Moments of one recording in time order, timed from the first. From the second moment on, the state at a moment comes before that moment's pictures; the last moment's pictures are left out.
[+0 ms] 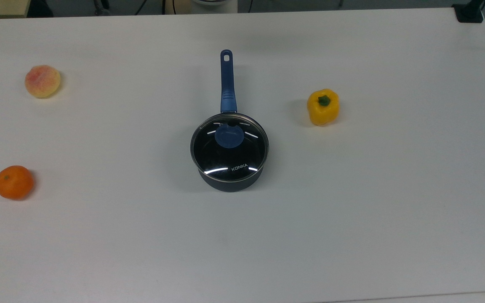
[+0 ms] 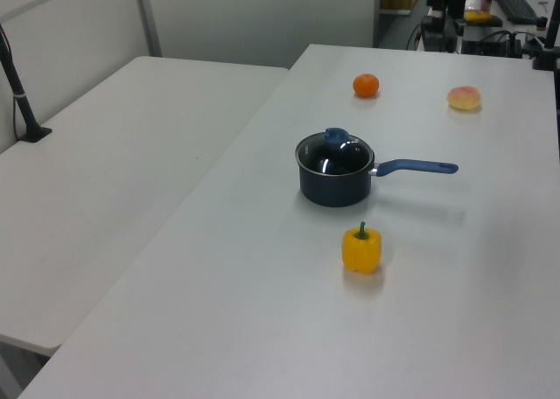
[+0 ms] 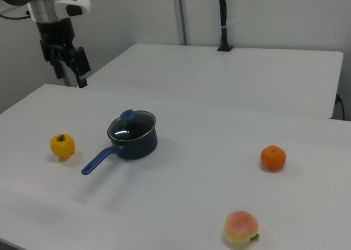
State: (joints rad) arm 0.14 -0.09 -0.03 -1.57 0.05 1.50 0.24
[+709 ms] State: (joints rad) arm 0.09 -0.04 0.00 -1.63 0.05 1.70 -0.07
